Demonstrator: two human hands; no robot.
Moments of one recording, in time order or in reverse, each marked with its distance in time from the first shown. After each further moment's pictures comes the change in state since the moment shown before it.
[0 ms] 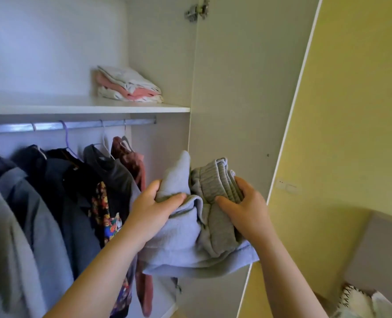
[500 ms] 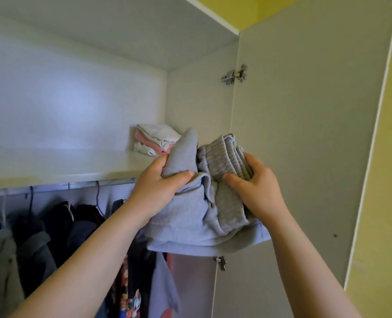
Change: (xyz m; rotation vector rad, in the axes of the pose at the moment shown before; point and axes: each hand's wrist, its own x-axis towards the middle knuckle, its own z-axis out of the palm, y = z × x) left_hand 0.159 0.081 -0.087 -0.010 0.172 0.275; right_hand 0.177 -0.119 0.037 0.143 0.054 -0.339
